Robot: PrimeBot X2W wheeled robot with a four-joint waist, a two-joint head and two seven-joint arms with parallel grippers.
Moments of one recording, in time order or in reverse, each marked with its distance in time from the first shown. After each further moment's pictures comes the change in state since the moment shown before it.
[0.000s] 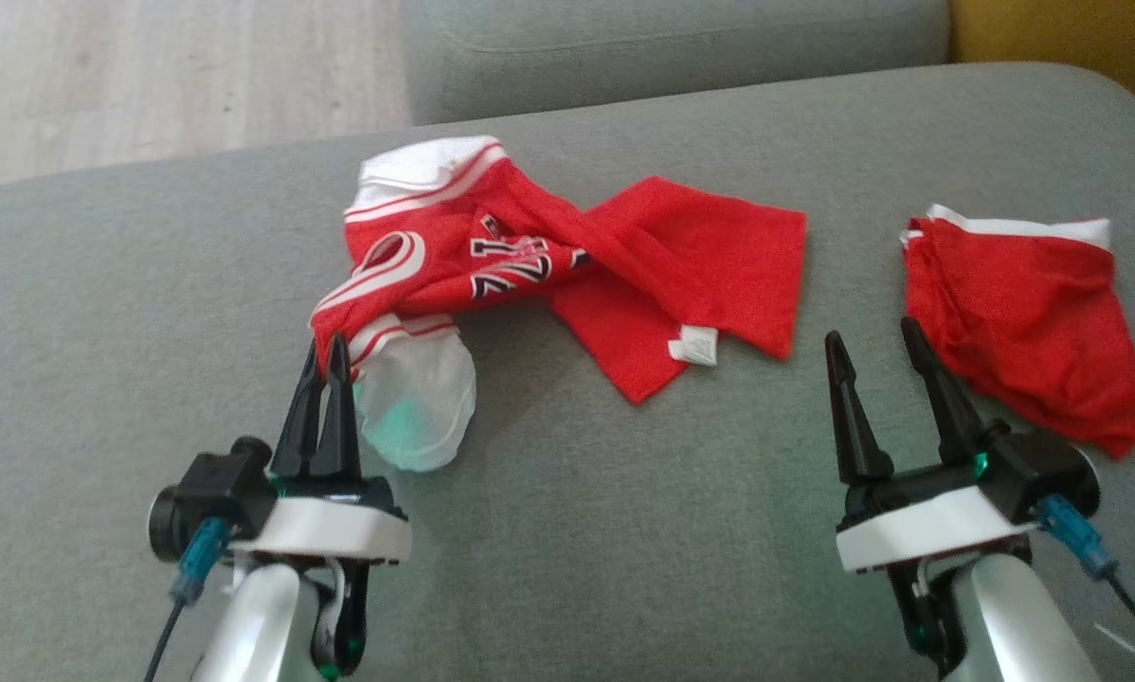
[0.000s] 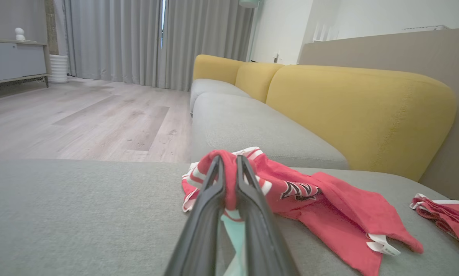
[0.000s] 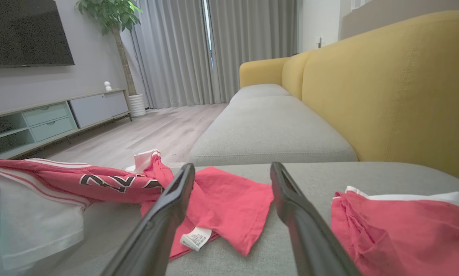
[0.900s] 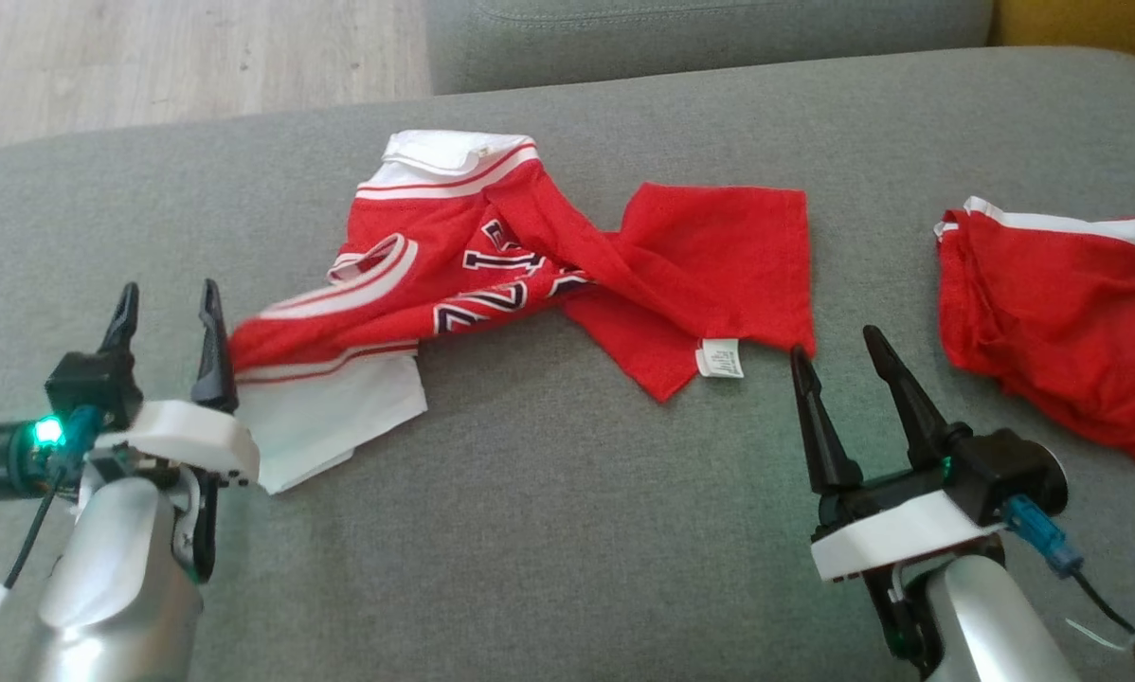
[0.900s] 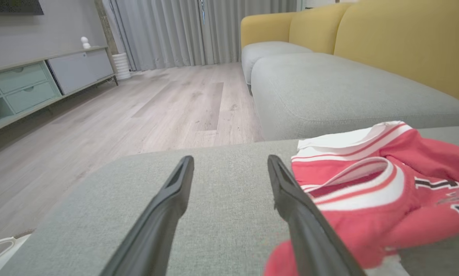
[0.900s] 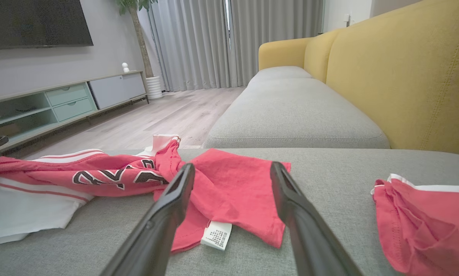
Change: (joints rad) left arm -0.268 0.185 0.052 0.391 0.036 0.010 0.029; right arm -0.009 0.000 0.054 0.027 -0.012 0.000 0.000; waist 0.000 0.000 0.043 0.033
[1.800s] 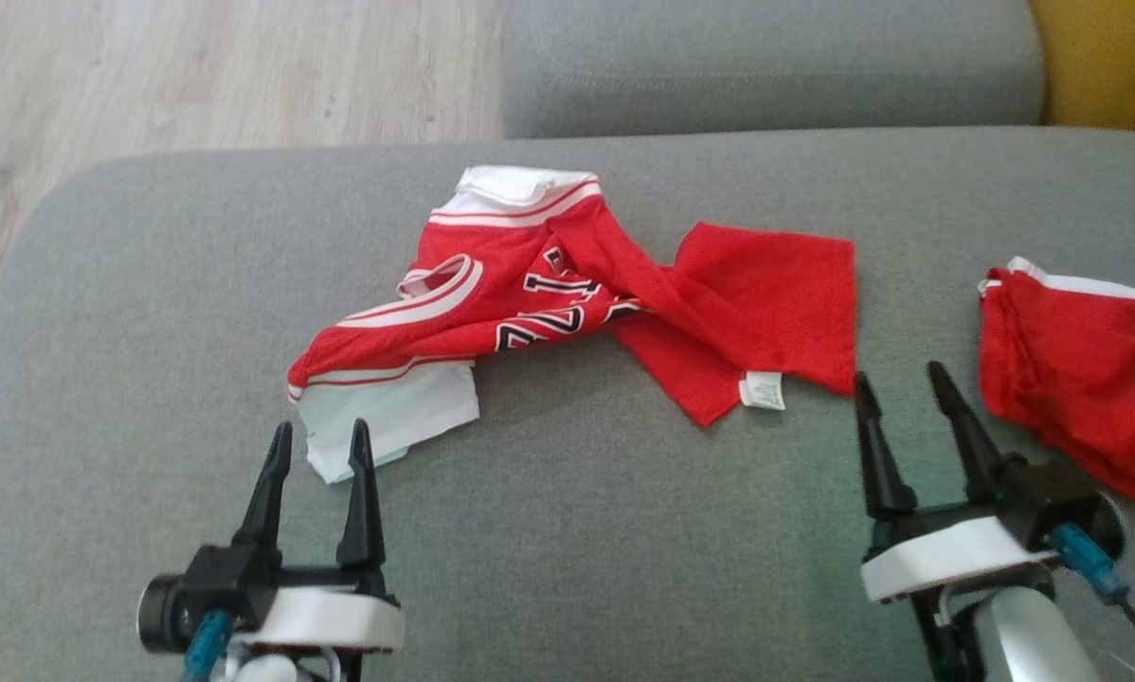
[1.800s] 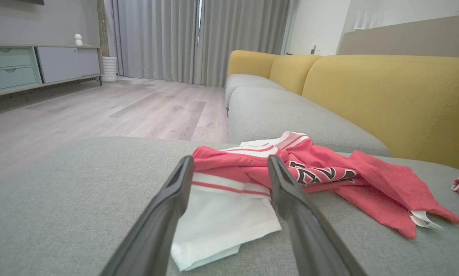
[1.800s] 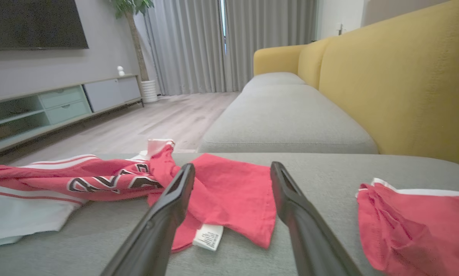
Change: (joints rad) left arm 0.456 -0.171 -0.041 -0.490 0.018 0.032 -0.030; right arm 0.061 0.001 -0.102 0.012 -0.007 0.000 0.000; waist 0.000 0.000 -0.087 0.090
